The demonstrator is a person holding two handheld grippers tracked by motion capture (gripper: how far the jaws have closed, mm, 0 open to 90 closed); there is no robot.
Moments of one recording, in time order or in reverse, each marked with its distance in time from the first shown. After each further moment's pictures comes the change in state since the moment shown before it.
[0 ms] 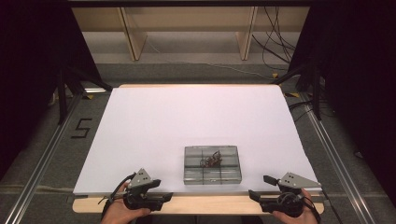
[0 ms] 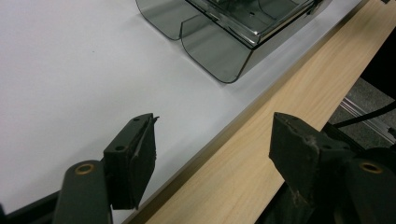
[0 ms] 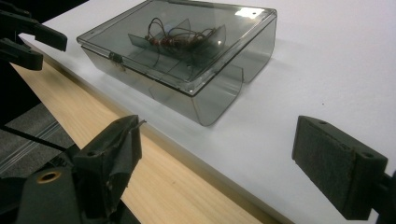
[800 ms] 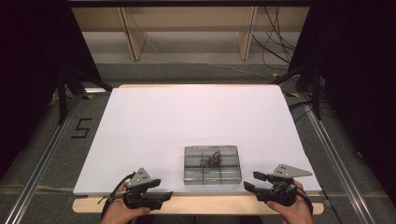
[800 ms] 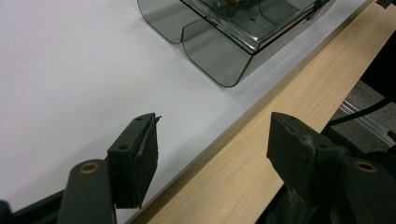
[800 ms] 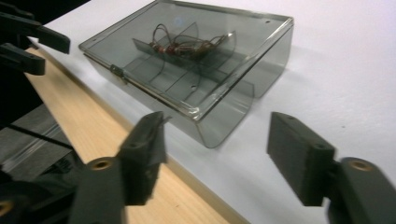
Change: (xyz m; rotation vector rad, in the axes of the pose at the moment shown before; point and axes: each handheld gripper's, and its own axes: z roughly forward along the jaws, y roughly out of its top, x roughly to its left) left arm 0.002 0.003 -0.003 0.010 0.002 0.015; right arm -0.004 0.018 0.018 0.035 0.048 0.004
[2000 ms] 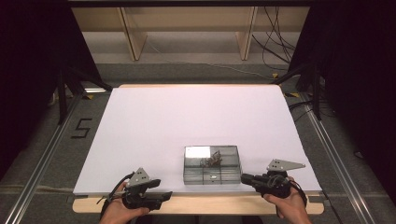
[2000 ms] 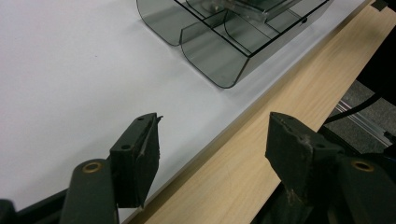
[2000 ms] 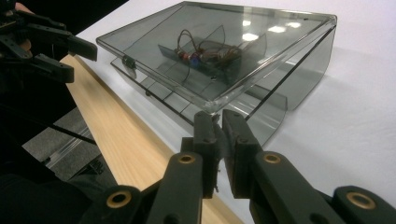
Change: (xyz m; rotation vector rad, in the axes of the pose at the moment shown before) left arm -0.001 0.001 -0.003 -0.017 -0.004 -0.013; right arm -0.004 0.010 0.016 0.030 0.154 0.083
